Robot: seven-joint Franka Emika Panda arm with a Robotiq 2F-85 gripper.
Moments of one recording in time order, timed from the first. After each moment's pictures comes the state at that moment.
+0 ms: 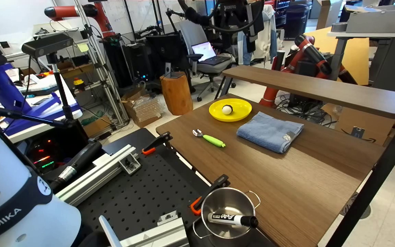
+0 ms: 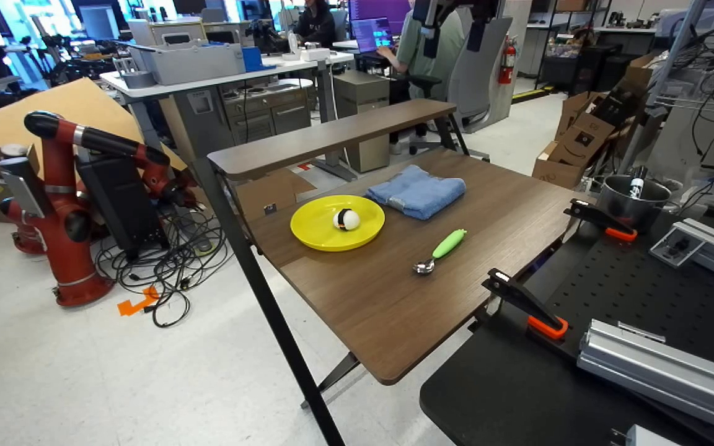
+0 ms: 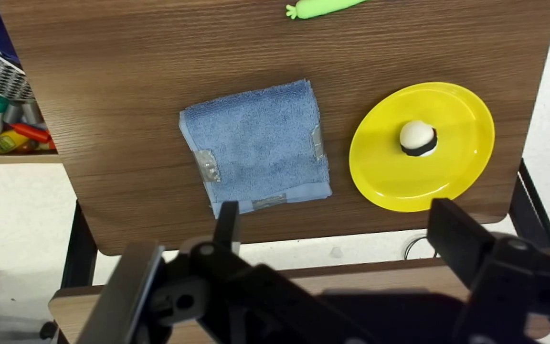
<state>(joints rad) 0.00 -0.02 0.03 -2.26 -0.05 2.40 0.15</state>
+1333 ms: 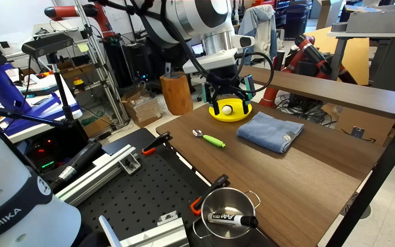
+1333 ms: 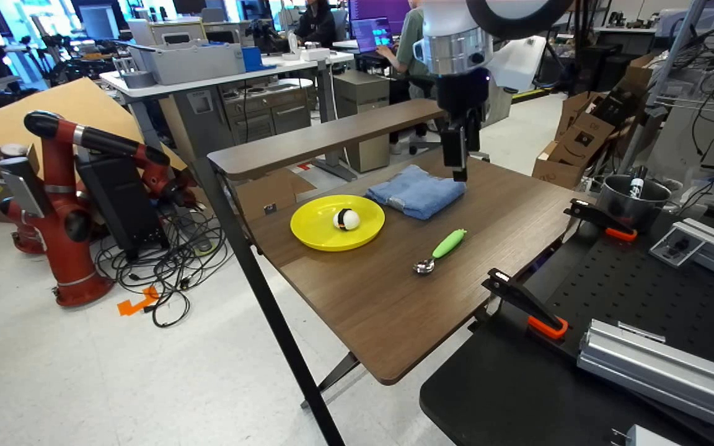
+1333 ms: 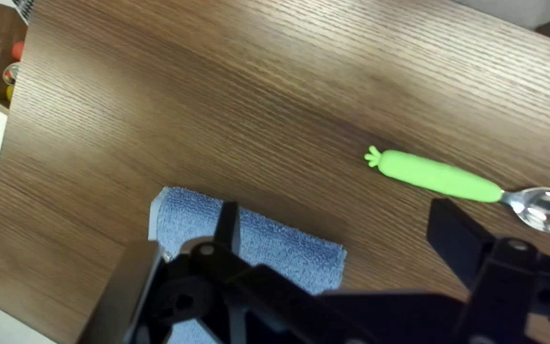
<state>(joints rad) 0.06 0.31 0.02 -2.29 -0.45 2.49 0.02</state>
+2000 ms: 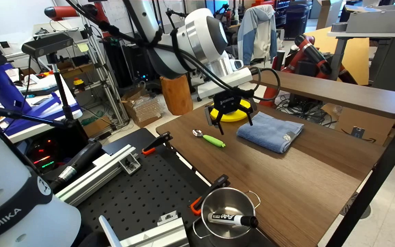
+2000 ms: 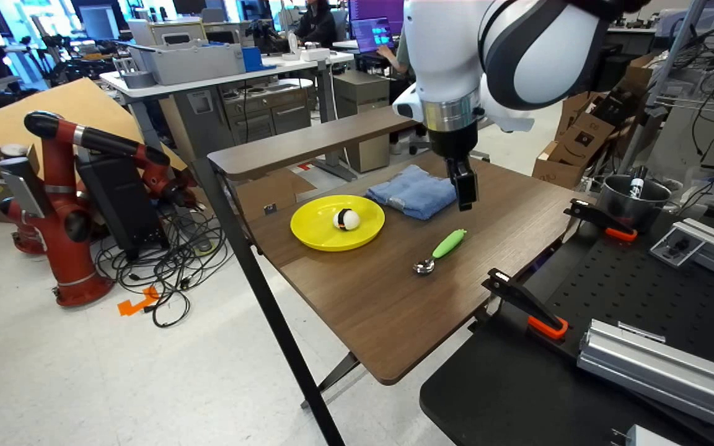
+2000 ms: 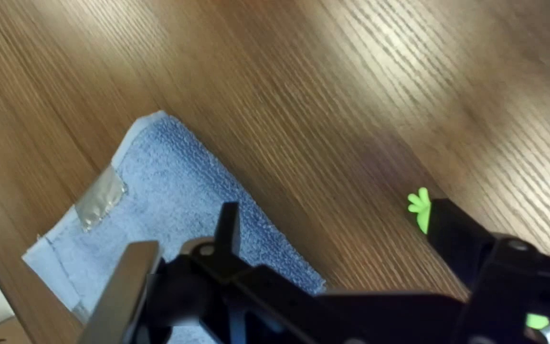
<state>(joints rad) 0.07 0.48 0.00 -2.24 -0.82 2.61 -0.12</state>
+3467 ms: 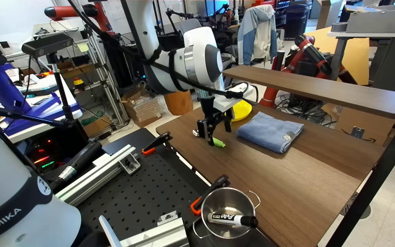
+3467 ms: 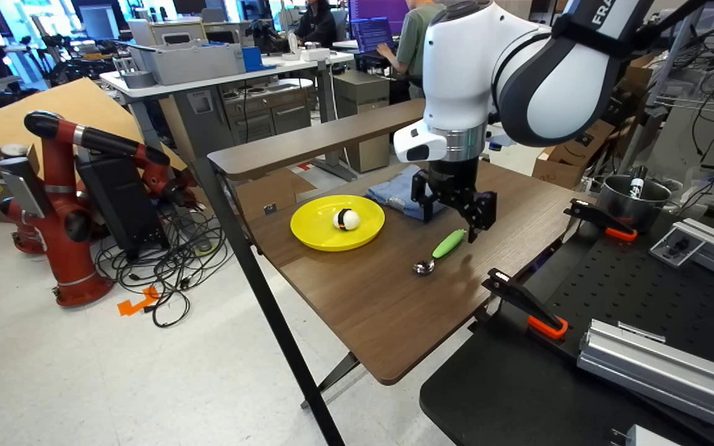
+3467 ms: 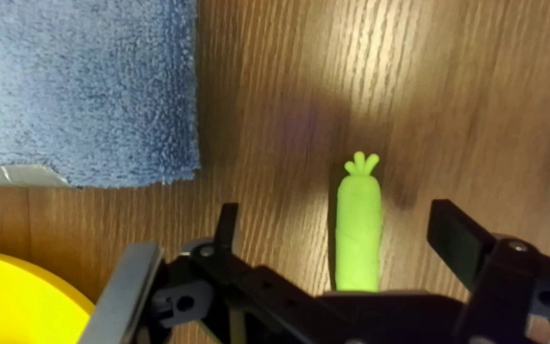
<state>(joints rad) -0.10 0.57 0.15 -2.29 -0.77 2.81 -0.95</state>
